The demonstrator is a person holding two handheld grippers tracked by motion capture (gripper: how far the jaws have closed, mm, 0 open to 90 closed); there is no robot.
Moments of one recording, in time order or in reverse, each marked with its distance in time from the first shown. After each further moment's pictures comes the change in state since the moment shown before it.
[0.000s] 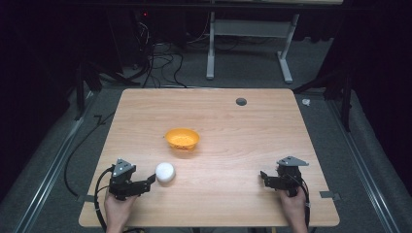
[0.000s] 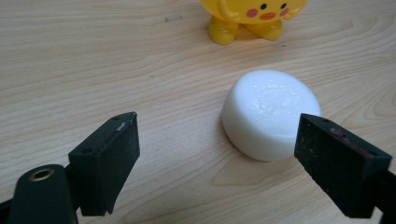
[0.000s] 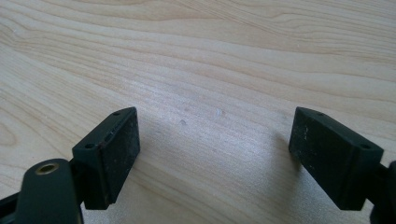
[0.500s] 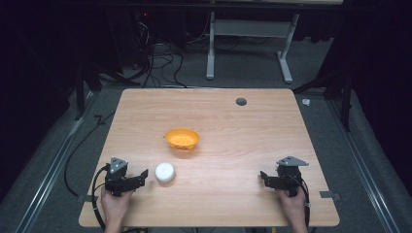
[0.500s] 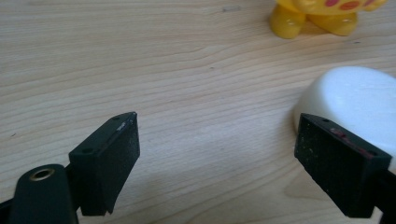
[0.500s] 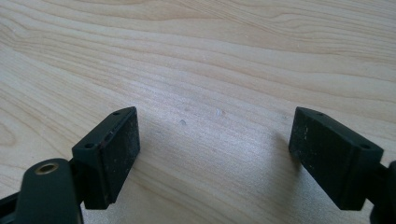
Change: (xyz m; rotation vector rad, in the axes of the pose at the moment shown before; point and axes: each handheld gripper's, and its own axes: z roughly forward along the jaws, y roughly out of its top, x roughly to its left) left arm 0.025 -0.008 0.012 0.003 0.105 -0.035; right arm 0.001 0.000 0.000 0.001 0.000 0.005
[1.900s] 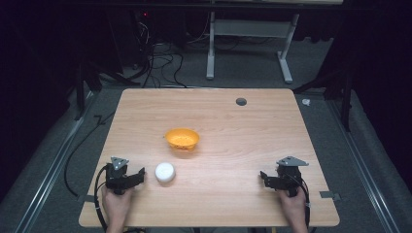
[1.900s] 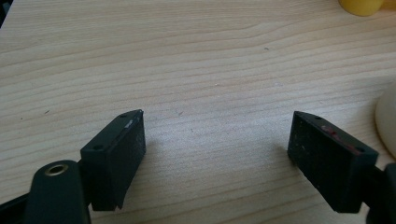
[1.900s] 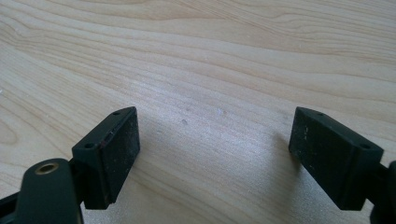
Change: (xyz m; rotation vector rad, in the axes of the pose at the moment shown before) left arm 0.012 -0.007 0.022 0.055 0.166 -0.038; right arm 0.000 0.000 0.000 -0.001 0.004 -0.009
